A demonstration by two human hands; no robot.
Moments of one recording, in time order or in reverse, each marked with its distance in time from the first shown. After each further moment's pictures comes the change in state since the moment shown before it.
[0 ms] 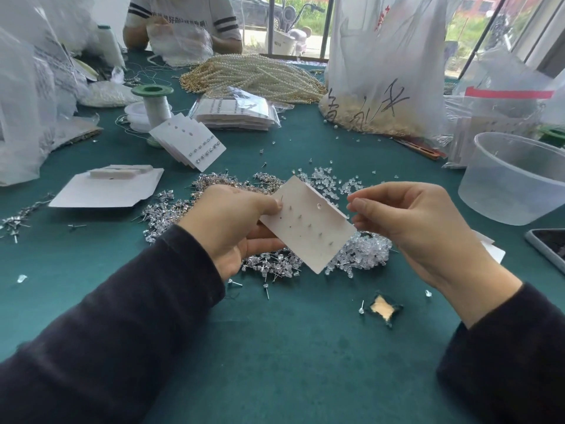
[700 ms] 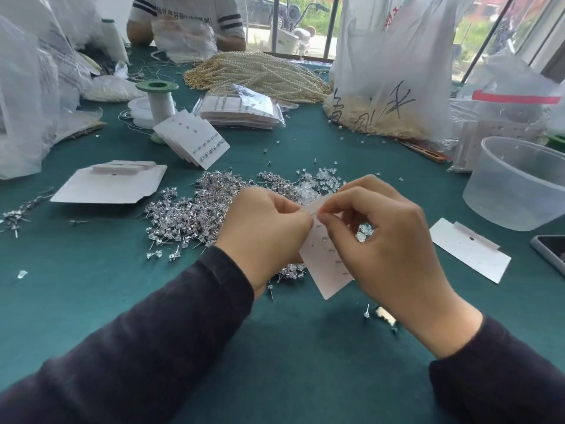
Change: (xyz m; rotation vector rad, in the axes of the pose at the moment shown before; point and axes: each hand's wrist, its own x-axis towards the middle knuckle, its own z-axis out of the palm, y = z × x) left_hand -0.007 -0.015 0.019 0.278 0.068 0.274; right_hand -0.021 -0.001 0.039 -0.610 0.070 -0.588
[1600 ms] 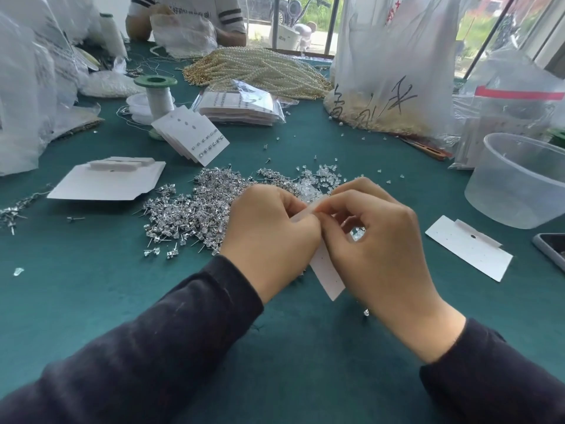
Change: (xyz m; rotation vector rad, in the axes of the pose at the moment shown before) left_hand -0.002 -0.005 0.006 0.191 0.105 0.233; right_hand -0.004 0.002 0.013 0.029 0.060 0.054
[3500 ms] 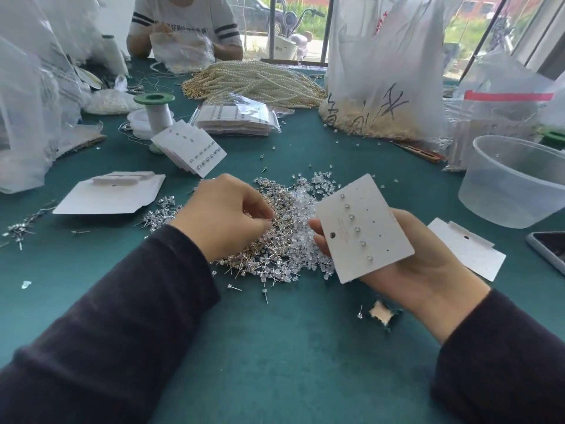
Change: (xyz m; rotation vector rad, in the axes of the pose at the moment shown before) left_hand 0.035 -0.006 -0.043 0.581 -0.233 0.106; right_hand 0.015 0.012 -0.029 1.384 -0.312 1.041
